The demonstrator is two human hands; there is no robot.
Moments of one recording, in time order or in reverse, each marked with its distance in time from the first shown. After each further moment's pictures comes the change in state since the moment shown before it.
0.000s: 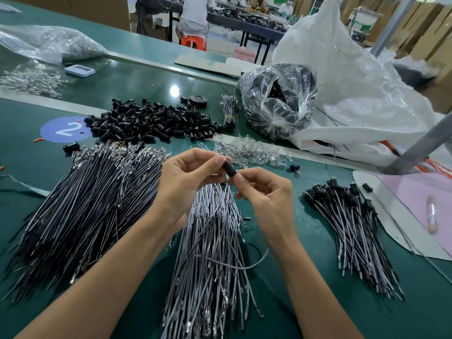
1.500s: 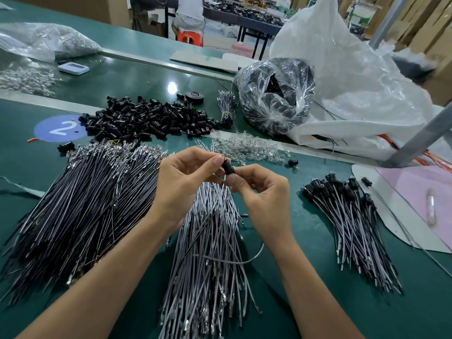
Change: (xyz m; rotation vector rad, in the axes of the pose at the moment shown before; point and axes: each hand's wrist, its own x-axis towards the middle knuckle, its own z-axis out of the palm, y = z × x) left_hand 0.000 -0.009 -0.001 0.110 -0.048 0.157; right_hand 0.000 0.005 0.003 -0.092 0.034 -0.037
